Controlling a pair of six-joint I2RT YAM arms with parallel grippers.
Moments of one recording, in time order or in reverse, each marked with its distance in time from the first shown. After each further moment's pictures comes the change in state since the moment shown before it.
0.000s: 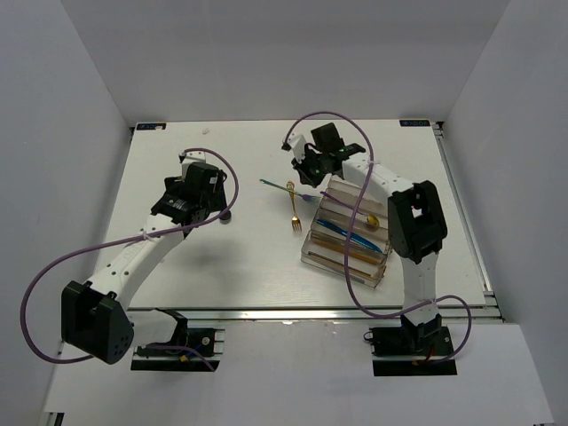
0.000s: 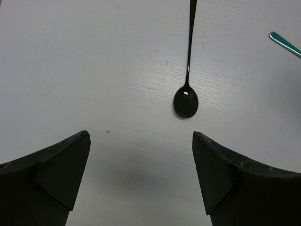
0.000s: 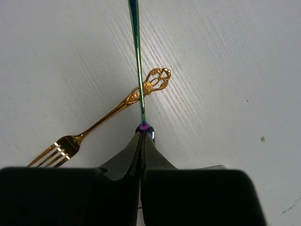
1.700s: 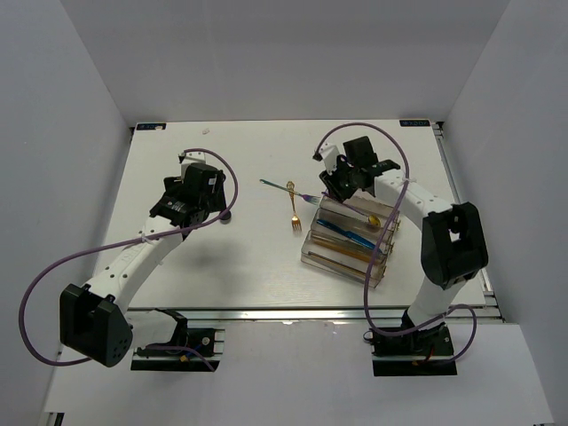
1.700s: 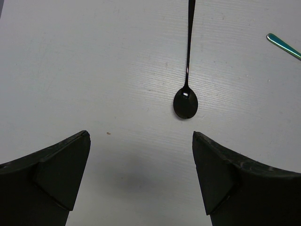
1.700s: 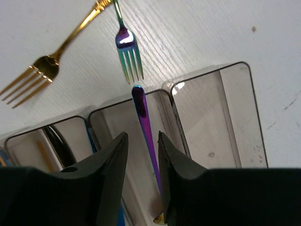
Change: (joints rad) left arm 0.000 -0.018 -0.013 0.018 0.002 0.019; right arm -0.084 -0.304 -0.359 0.018 0.106 0.023
